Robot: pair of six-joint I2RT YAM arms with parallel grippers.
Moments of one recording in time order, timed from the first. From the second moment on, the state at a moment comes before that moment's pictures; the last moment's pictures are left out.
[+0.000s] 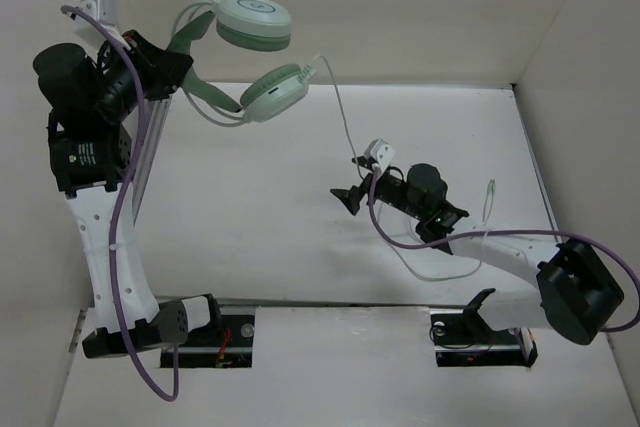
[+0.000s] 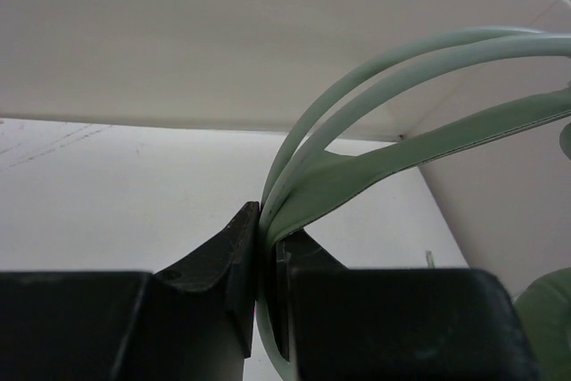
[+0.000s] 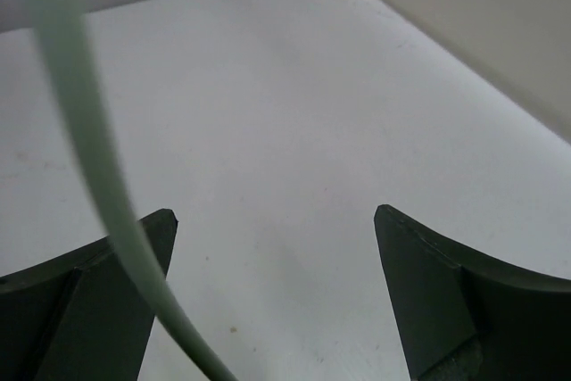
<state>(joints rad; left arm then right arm) 0.17 1.24 1.84 -0.65 0.55 -0.42 0.70 1.29 0.67 0.61 -0.25 -0.11</state>
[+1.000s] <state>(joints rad) 0.07 1.28 1.64 -0.58 0.15 -0.37 0.78 1.30 1.44 -0.45 -0.17 -0.80</state>
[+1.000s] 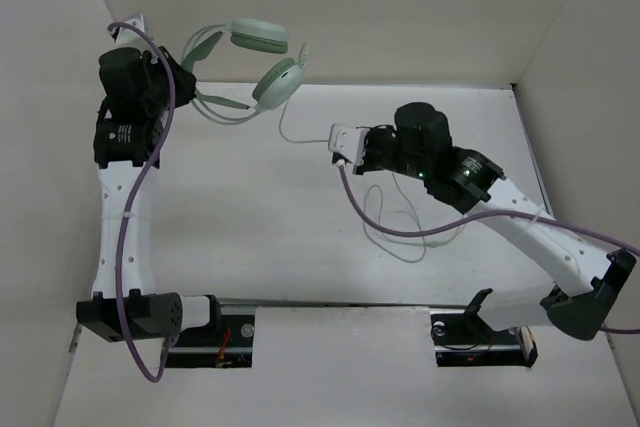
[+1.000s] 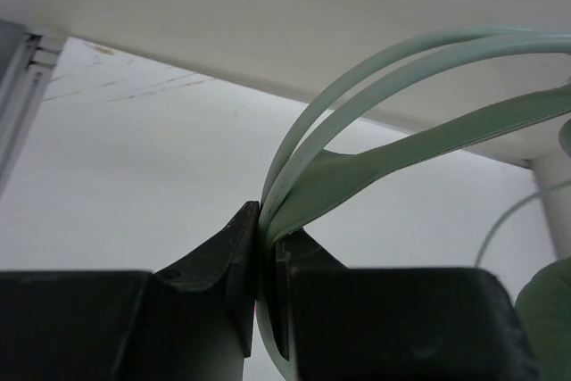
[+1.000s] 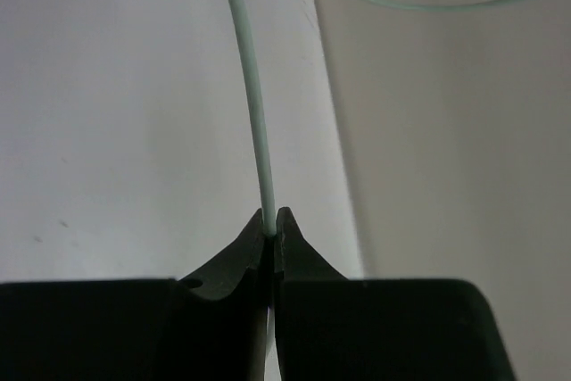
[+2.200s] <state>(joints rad) -0.52 1.29 1.44 -0.60 0.03 -0.01 0.52 1.49 1.63 -0.28 -0.13 -0.99</state>
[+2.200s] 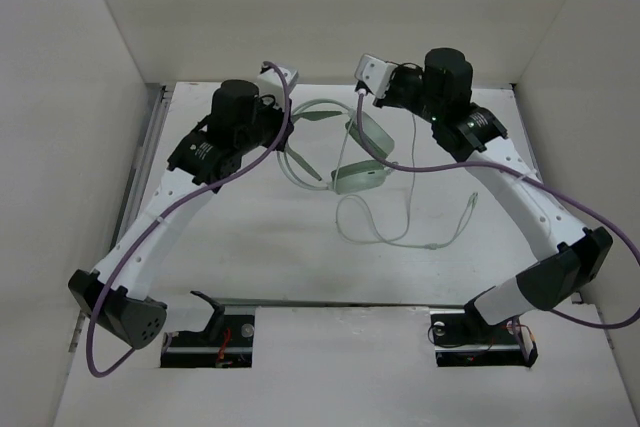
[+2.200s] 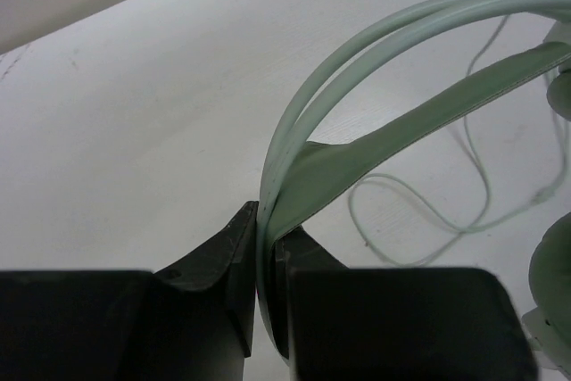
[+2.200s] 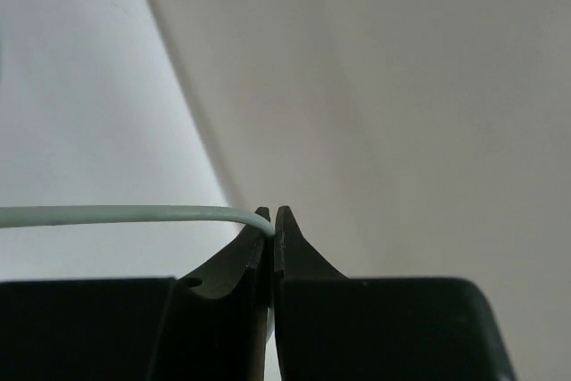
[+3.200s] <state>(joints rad) -0.47 1.41 1.99 -0.67 0.40 -0.14 0.44 1.43 1.22 0.16 -0.88 0.49</state>
